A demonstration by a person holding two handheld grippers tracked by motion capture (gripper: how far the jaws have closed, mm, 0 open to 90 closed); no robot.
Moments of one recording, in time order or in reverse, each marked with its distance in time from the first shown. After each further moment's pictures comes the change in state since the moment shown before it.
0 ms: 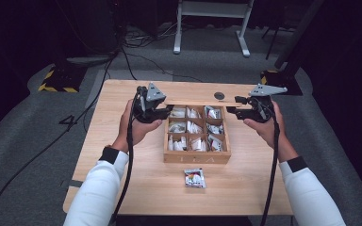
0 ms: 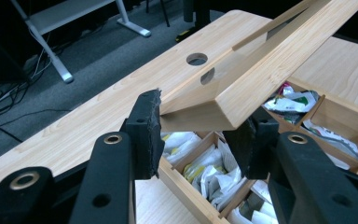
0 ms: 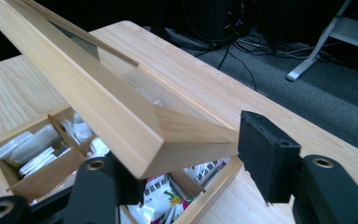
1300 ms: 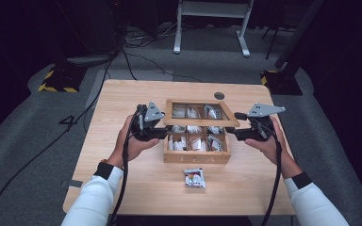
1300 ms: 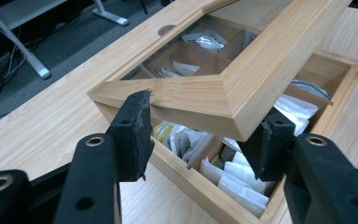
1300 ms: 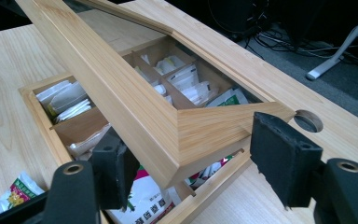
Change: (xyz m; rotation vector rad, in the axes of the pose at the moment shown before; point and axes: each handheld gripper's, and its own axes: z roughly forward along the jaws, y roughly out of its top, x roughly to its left) left arm -0.019 -0.042 -0.003 0.035 -0.076 0.061; right arm 0.028 -0.039 -0.011 0.023 0.073 -0.075
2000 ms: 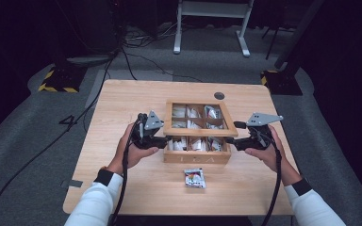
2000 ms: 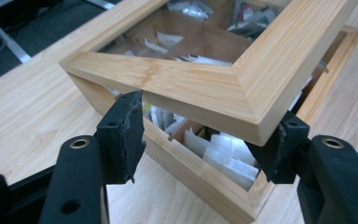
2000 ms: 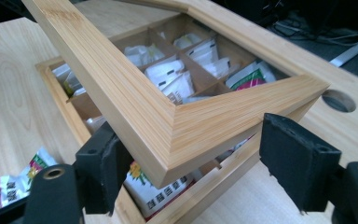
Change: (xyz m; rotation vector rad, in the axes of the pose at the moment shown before) left arm -0.007 -0.027 0.013 0.045 -0.037 -0.010; right arm 0.007 -0.027 0.006 0.027 0.059 0.030
